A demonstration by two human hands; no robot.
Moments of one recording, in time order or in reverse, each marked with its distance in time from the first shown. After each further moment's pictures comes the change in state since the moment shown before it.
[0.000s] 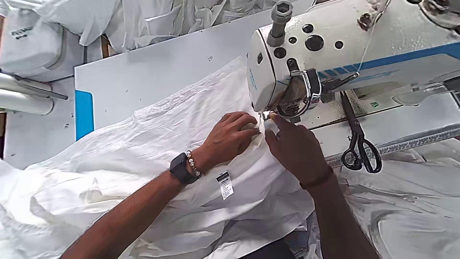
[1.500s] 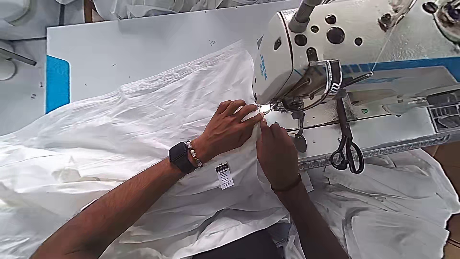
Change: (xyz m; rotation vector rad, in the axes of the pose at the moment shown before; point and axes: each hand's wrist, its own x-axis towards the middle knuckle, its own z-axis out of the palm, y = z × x) left_hand 0.000 0.010 0.016 0.195 0.046 -0.097; right_hand -0.023 0.003 0.060 -0.142 0.273 -0.190
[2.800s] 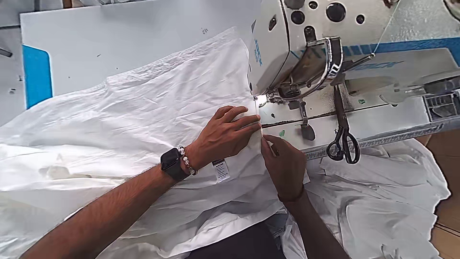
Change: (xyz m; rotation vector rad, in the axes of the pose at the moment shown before) left_hand -0.019 0.020 -0.003 -0.130 -0.022 0.068; right_hand -0.042 0.017 -0.008 0.219 0.114 0.141
